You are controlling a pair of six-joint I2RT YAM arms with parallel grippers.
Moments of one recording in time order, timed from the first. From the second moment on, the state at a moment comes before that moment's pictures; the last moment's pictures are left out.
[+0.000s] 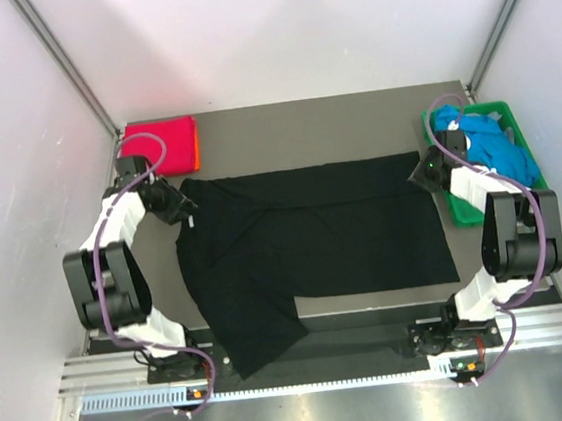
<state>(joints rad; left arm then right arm) 0.14 1.59 1.13 -0.57 0.27 -0.64 -0.06 1.61 0.93 -0.16 -0.03 0.60</state>
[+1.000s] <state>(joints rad) 0.06 1.77 1.21 -0.41 0.31 -0.52 0.37 1.62 0.96 -0.09 -0.08 0.62</state>
